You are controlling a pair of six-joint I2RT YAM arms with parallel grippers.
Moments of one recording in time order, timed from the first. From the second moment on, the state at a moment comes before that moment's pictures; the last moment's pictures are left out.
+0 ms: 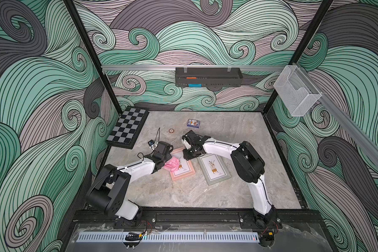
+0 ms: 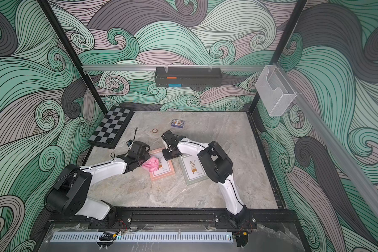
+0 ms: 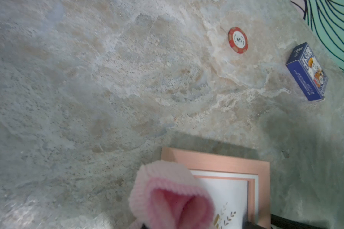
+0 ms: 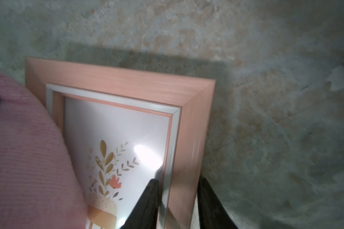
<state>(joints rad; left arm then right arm) -0.47 1.46 0.65 -0.11 -0.27 -0.97 0.75 2.17 1.54 -0.58 -0.13 0.33</state>
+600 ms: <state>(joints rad) -0.51 1.38 0.74 -0.37 -0.19 -0.91 0.75 2.17 1.55 -0.59 -0.12 0.32</state>
